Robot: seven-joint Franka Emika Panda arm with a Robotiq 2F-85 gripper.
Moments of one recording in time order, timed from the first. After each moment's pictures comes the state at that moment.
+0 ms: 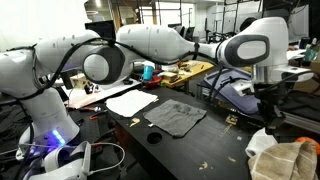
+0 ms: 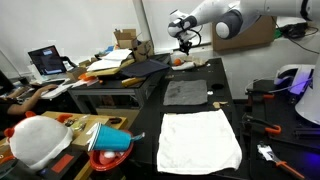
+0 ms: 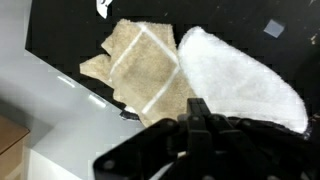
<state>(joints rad) -0.53 1.37 -0.25 -0.36 -0.04 1.85 0.21</state>
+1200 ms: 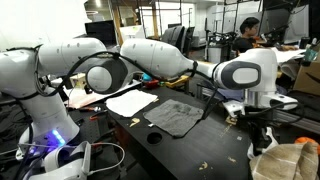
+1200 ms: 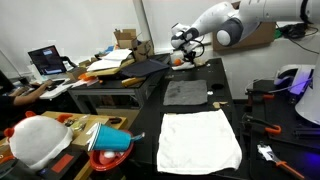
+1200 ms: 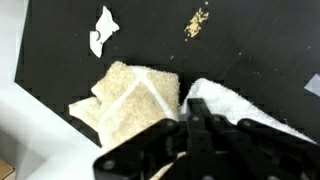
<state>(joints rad) -0.54 1.47 -0.23 -0.38 -0.12 1.86 0.23</state>
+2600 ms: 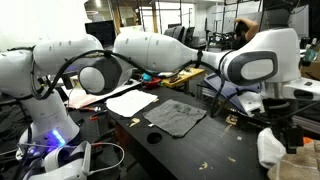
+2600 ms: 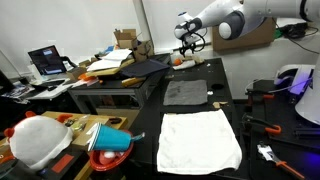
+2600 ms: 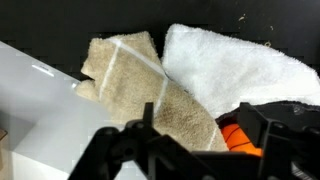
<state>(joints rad) -0.62 1.42 -0.14 -0.37 -0.05 2.04 0.18</state>
